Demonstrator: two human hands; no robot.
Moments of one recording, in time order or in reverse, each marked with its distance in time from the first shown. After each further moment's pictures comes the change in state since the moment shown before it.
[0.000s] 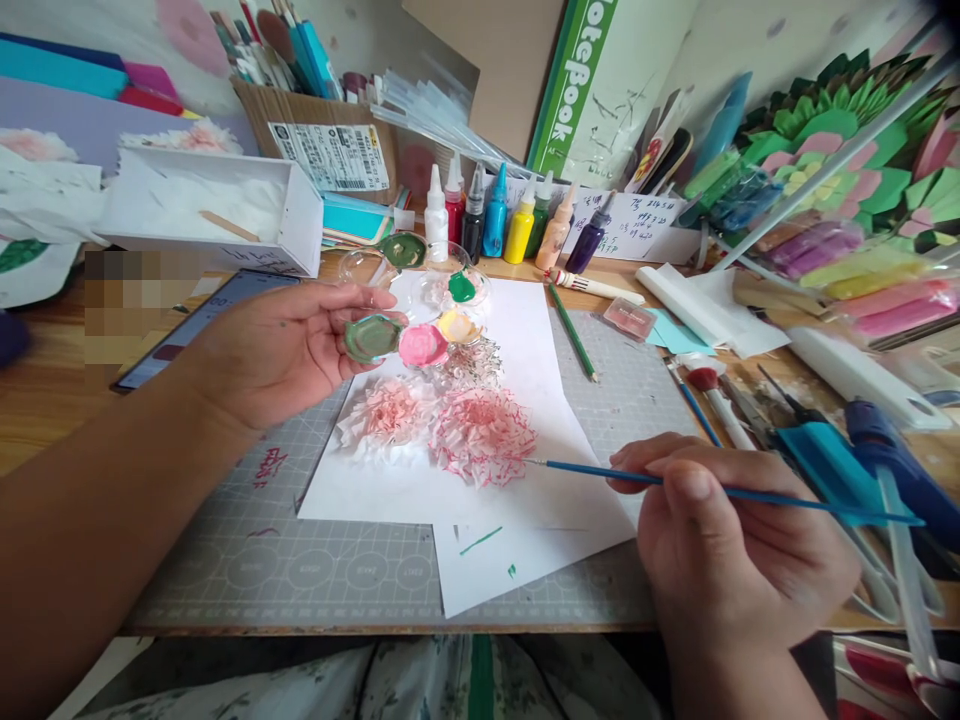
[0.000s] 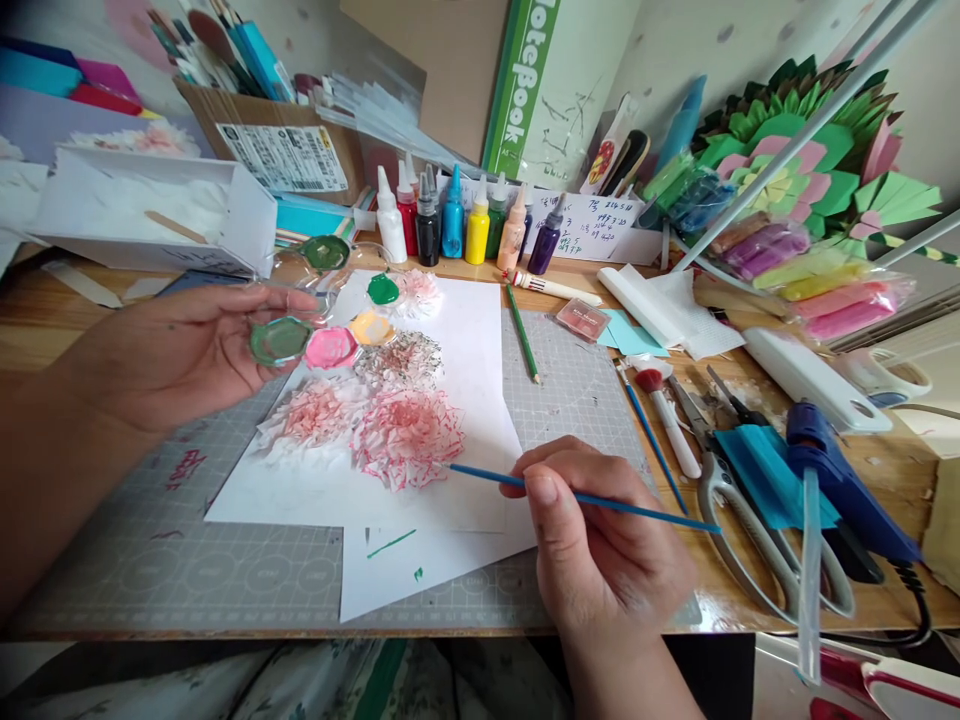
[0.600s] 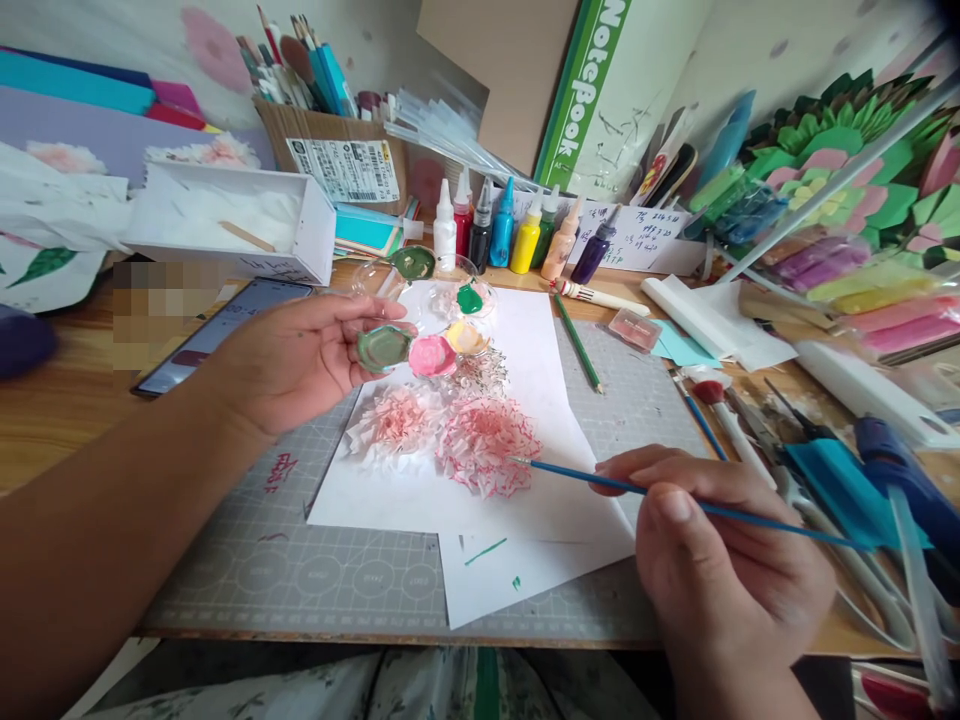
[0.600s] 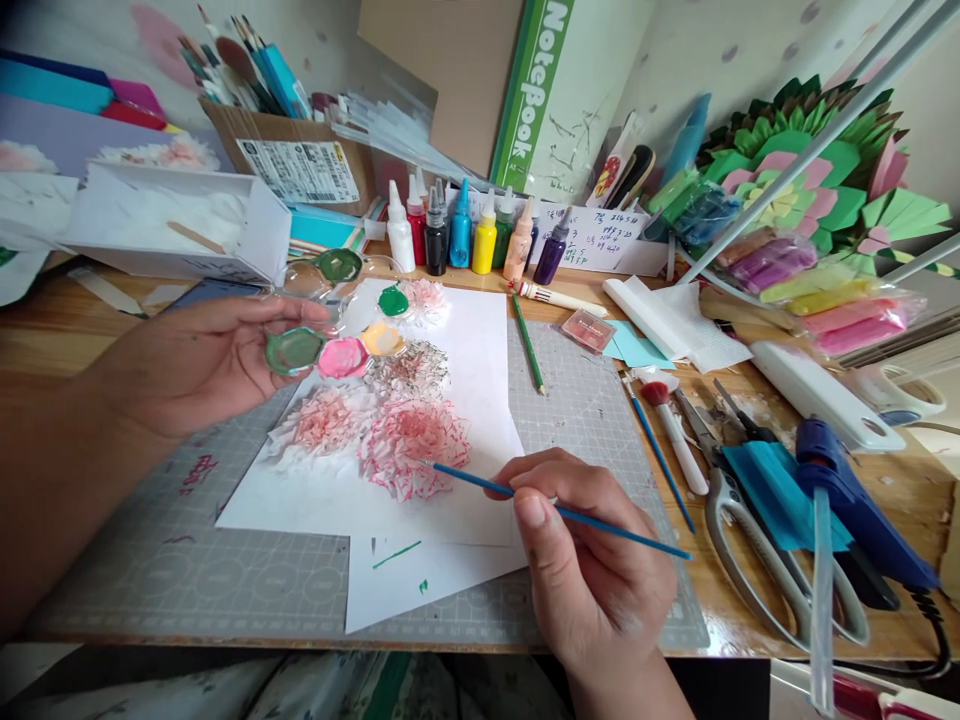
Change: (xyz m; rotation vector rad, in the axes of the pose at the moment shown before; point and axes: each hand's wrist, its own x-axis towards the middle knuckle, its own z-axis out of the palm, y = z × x) left_hand 0.000 0.000 0.000 -0.015 -0.022 -0.030; right_hand -0.004 -0.002 -0.001 0.000 -0.078 0.074
